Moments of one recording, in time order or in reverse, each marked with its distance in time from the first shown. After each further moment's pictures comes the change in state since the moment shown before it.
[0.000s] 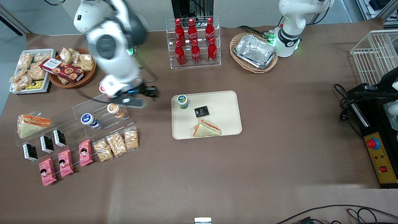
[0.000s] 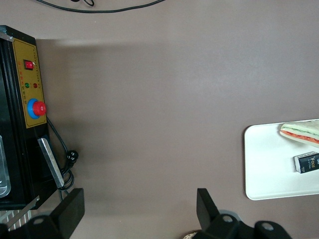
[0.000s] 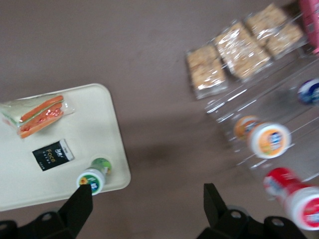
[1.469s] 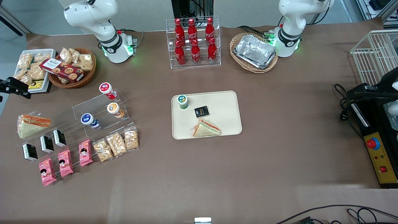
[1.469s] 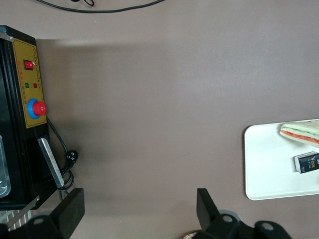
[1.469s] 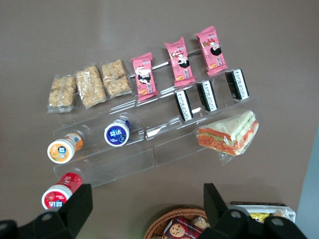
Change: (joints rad) arm -1.013 -0.076 0.384 0.280 -0.143 -0.299 -0.852
